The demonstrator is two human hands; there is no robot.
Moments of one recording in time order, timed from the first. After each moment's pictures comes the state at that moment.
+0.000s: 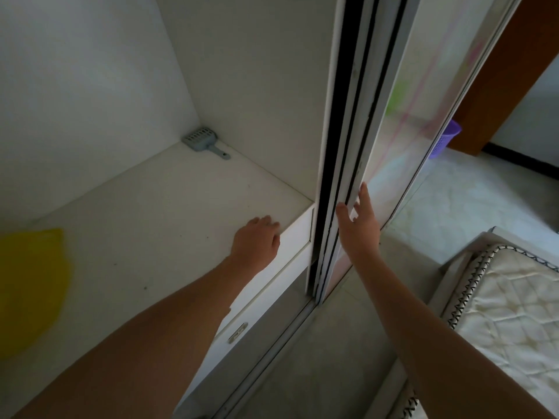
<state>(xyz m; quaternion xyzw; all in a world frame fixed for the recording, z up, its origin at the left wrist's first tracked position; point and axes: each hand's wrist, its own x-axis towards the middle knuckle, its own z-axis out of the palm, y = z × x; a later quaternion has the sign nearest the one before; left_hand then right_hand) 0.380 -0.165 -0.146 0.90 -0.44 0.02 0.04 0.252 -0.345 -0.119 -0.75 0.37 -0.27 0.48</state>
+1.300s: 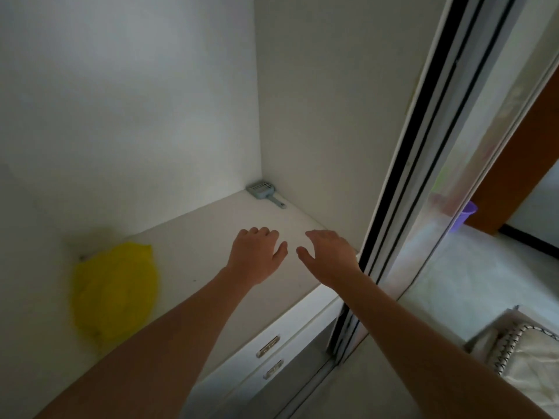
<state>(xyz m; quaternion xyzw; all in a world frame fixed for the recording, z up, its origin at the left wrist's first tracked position) 0.408 -0.031 -0.025 0.90 -0.38 0.19 0.04 0.307 -0.195 -0.010 -0.98 0.14 -0.07 0.09</state>
